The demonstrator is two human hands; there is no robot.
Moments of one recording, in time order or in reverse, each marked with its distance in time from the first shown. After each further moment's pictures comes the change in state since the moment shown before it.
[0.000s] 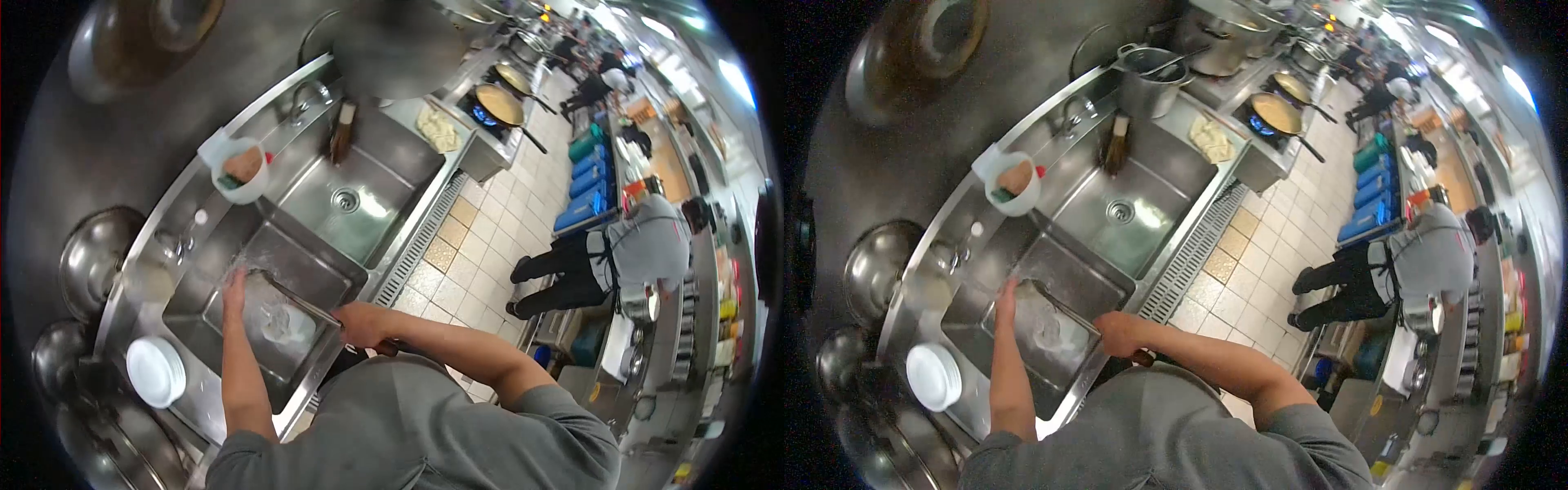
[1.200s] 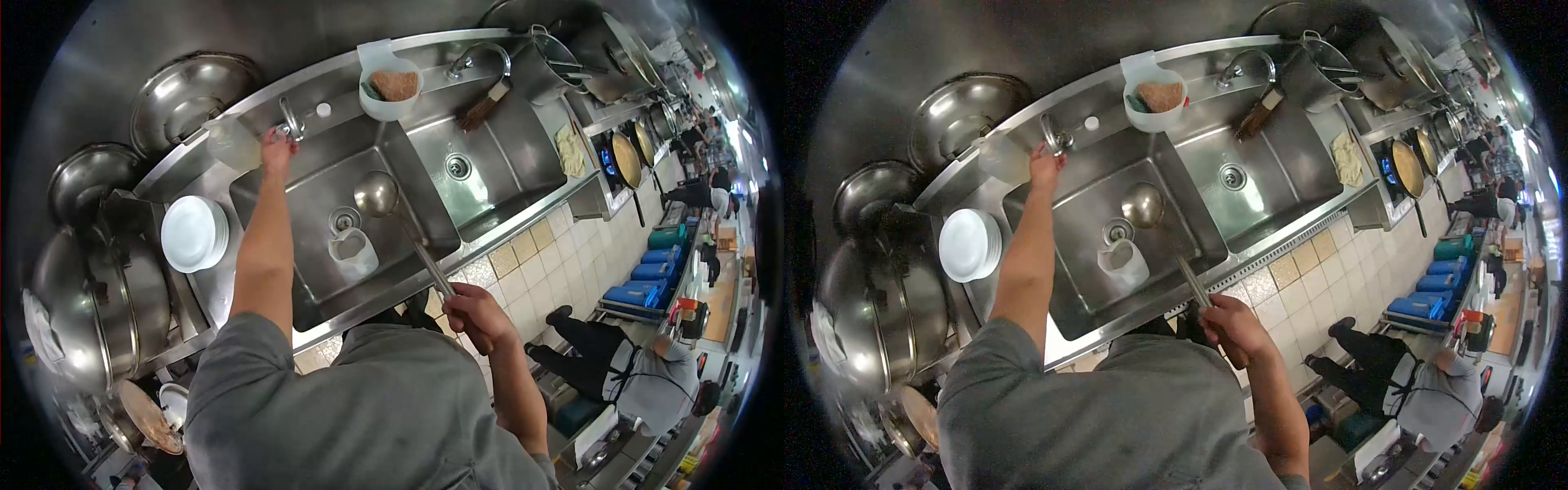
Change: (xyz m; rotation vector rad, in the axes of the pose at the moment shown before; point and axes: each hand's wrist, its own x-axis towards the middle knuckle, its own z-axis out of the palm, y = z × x) left_hand 0.092 0.022 -0.113 -0.588 0.498 -0.227; right_hand -0.055 0.021 0.014 0.972 0.111 0.190
